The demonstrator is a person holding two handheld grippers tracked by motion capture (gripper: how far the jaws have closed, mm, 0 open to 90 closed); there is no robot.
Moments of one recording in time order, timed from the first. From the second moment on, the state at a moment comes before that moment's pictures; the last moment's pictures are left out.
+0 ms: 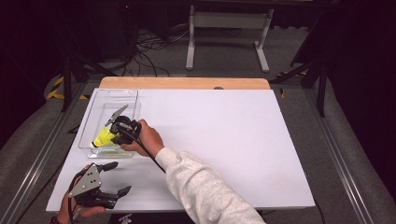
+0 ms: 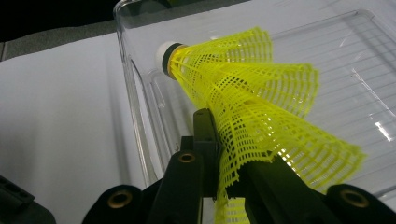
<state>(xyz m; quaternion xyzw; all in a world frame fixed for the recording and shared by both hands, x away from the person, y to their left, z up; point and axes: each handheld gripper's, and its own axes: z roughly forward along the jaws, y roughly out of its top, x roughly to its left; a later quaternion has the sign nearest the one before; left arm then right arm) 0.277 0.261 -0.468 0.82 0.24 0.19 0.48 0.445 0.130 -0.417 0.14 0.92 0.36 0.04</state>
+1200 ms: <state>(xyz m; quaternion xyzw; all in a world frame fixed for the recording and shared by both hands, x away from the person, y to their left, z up) 0.279 0.258 -0.468 0.83 0.23 0.20 0.47 0.428 0.089 -0.398 0.15 0.90 0.40 0.08</state>
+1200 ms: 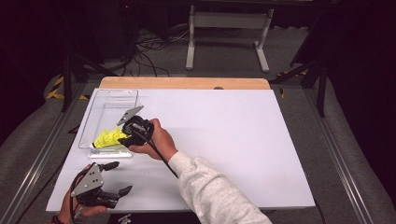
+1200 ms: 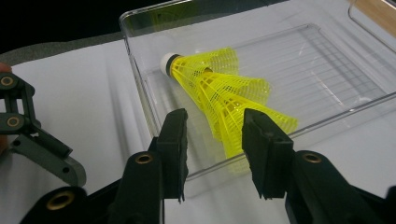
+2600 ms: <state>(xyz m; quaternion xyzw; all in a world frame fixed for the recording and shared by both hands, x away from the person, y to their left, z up) 0.280 0.257 -0.468 0.83 0.23 0.20 0.47 0.418 0.064 -0.389 0.14 0.89 0.42 0.13</state>
